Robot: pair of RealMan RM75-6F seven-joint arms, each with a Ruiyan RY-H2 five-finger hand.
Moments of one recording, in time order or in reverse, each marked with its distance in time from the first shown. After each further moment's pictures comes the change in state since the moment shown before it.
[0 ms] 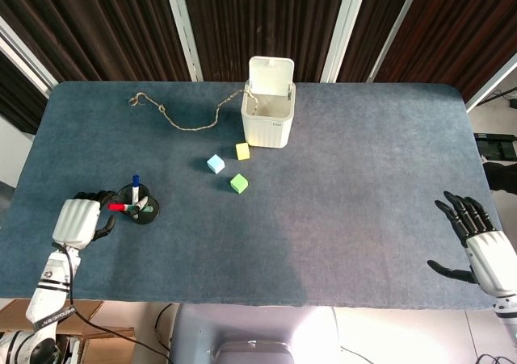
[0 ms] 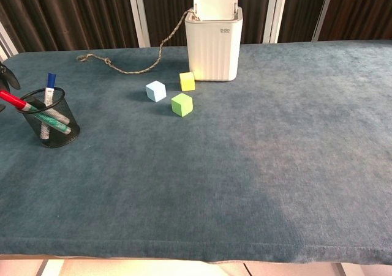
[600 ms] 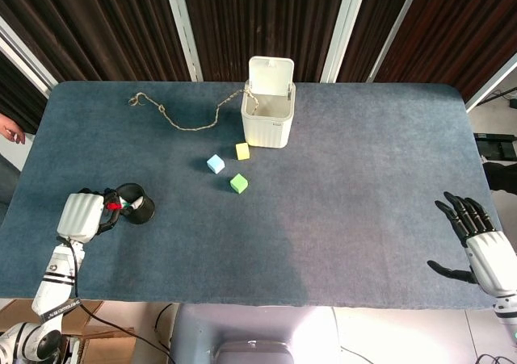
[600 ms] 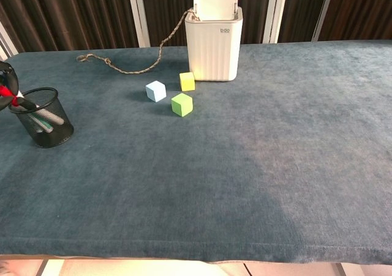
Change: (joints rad) left arm -0.036 -0.028 -0.009 0.050 -0.008 0.001 -0.028; right arm -0.002 -0.002 0.000 0.004 0.006 -0.006 0.005
